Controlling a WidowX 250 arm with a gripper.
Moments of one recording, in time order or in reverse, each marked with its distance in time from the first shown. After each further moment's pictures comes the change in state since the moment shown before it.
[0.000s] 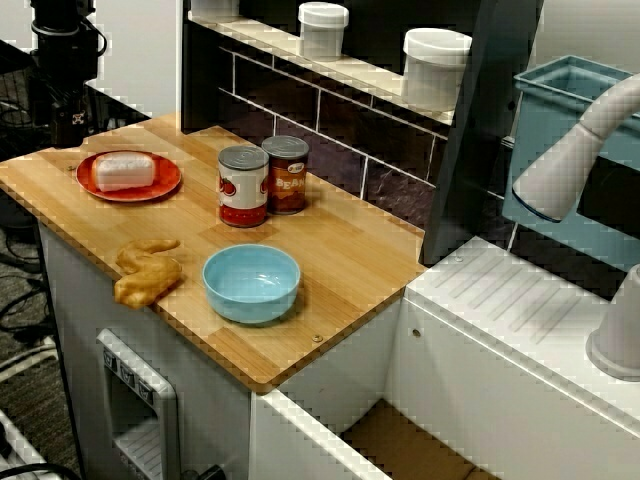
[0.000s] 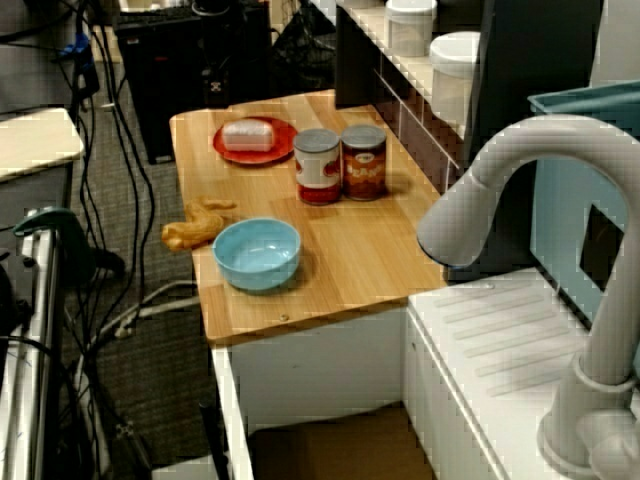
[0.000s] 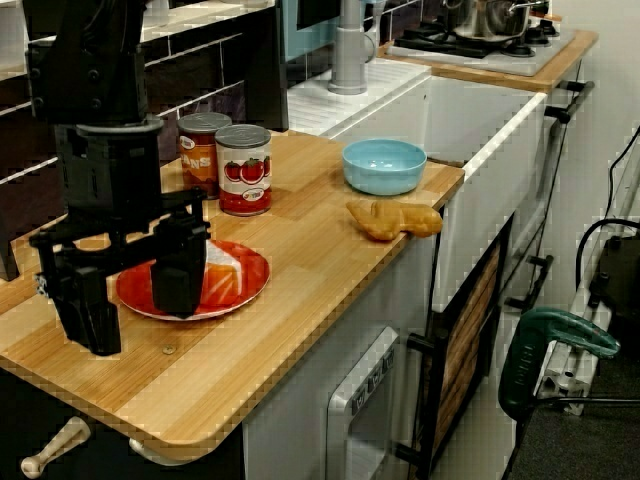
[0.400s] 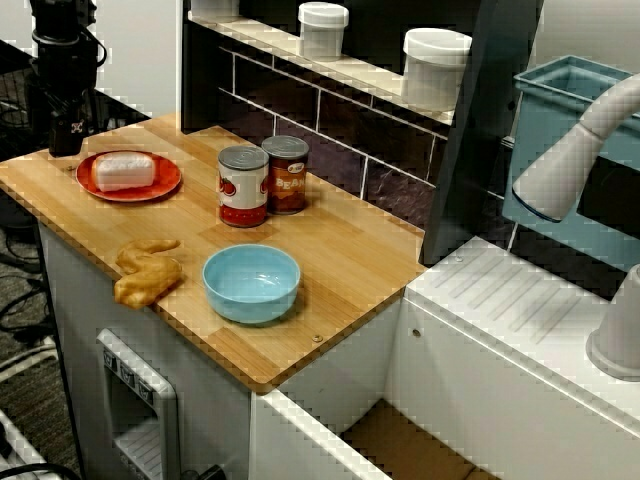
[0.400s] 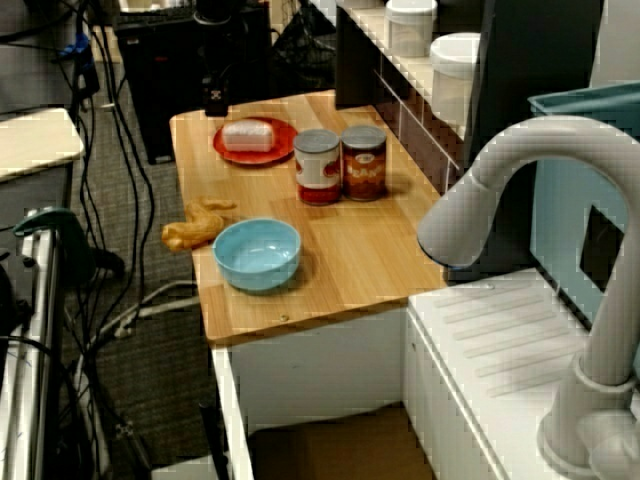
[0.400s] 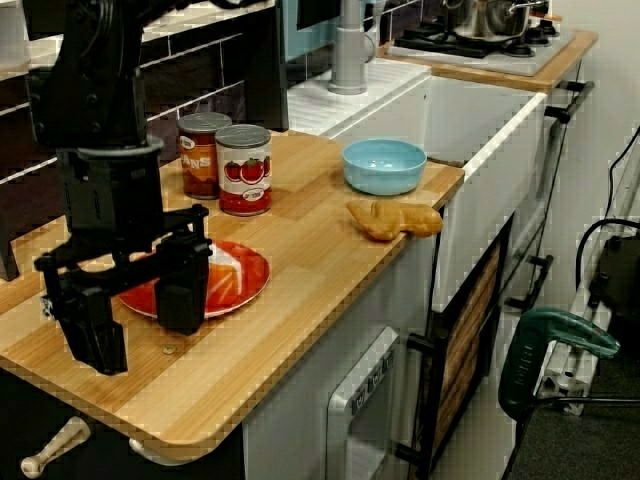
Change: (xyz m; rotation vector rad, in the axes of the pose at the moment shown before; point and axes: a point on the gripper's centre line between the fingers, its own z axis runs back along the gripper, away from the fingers) arm -0.001 -0.001 -0.010 -0.007 0.028 0.007
